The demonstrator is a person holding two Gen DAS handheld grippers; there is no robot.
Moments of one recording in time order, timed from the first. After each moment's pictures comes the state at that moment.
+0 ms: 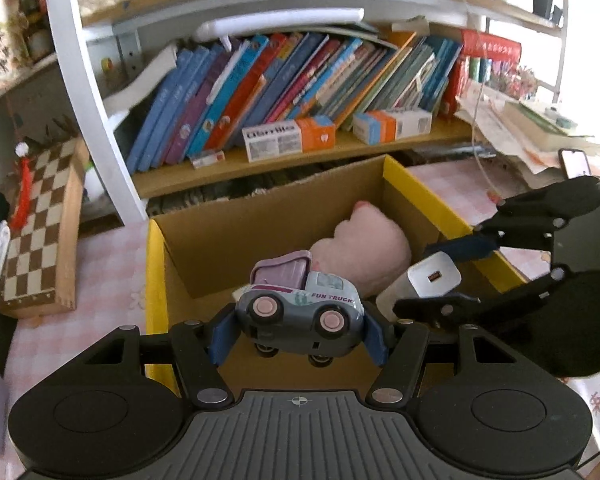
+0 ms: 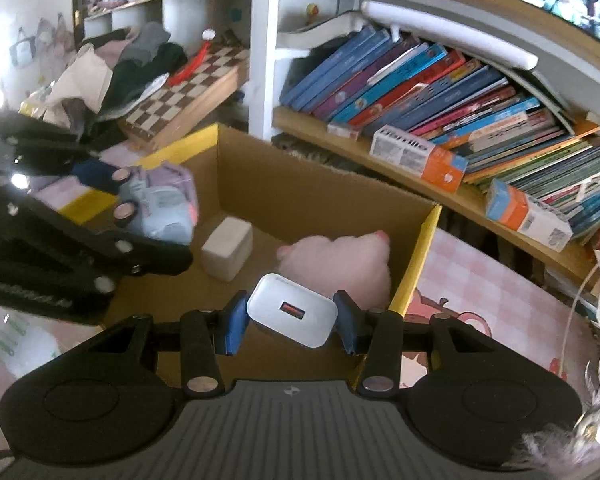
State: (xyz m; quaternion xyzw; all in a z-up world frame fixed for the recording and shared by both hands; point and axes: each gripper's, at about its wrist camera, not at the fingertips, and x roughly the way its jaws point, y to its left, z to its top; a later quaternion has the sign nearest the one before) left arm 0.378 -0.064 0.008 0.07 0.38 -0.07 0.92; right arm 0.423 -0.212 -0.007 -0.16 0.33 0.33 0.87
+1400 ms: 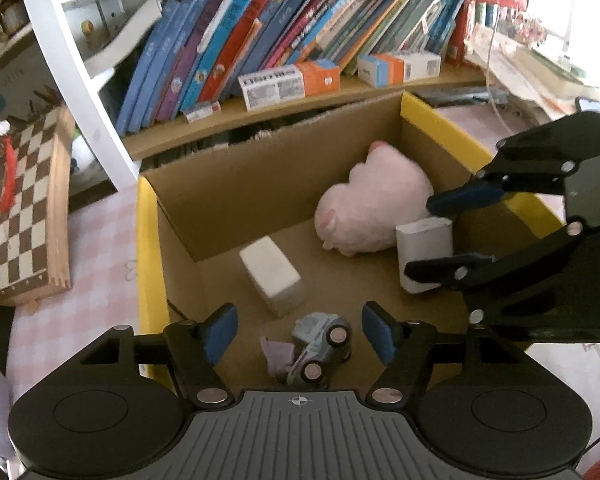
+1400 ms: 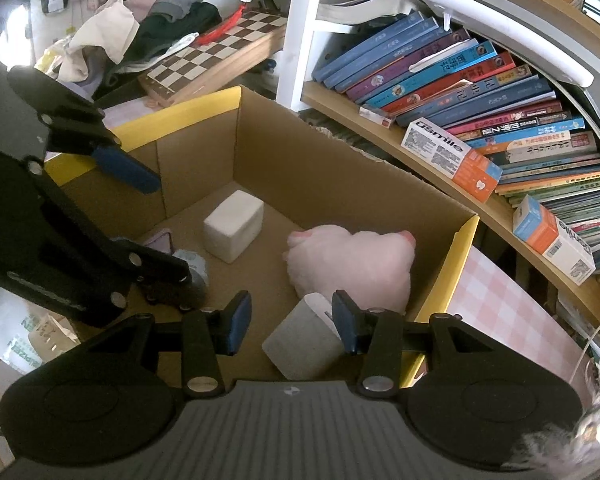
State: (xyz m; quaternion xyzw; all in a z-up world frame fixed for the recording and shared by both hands) left arm 0.394 -0.055 -0.013 0.10 0.43 -0.08 0.89; right arm 0.440 -0.194 -0.021 -0.22 0.33 0.36 0.84
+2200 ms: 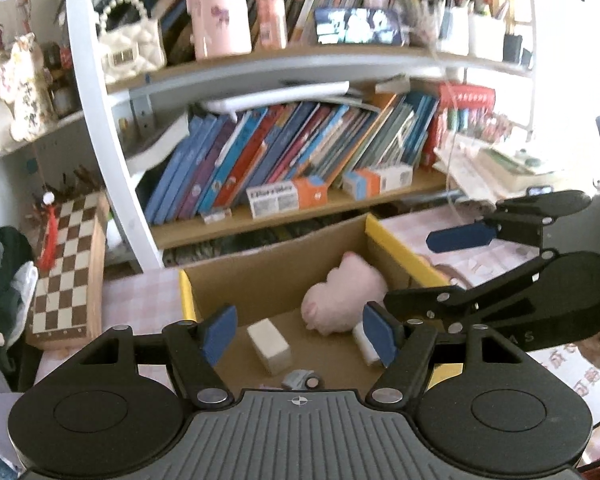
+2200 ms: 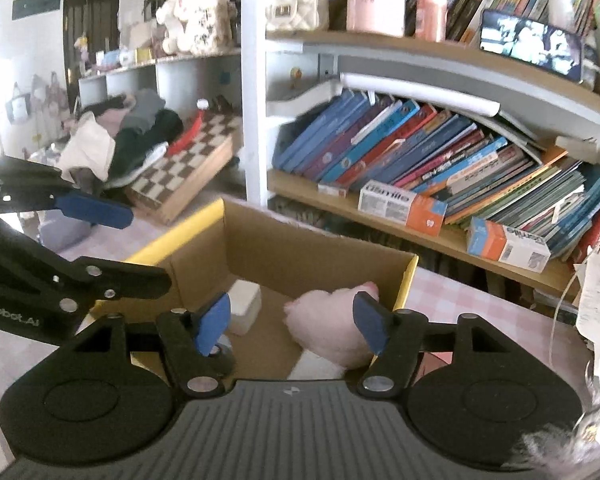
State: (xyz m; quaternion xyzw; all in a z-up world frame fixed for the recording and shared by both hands) left arm 0.320 -0.057 0.063 0.08 0.29 -0.09 0.95; right arm 0.384 -0.229 0.045 -0.09 0.25 0.32 0.91
